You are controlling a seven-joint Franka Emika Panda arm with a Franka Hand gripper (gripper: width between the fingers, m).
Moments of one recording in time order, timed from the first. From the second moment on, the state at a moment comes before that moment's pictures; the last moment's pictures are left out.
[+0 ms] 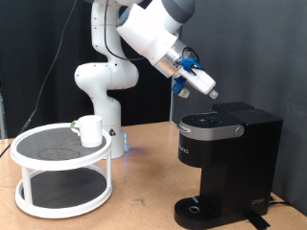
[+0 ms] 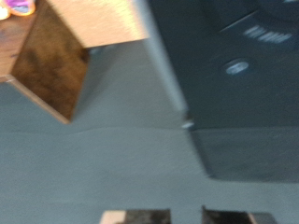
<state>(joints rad) -0.03 -0.14 0.04 -2.23 1.04 2.17 2.03</state>
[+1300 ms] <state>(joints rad) -0.08 -0.43 -0.10 -2.52 1.09 1.93 1.84</state>
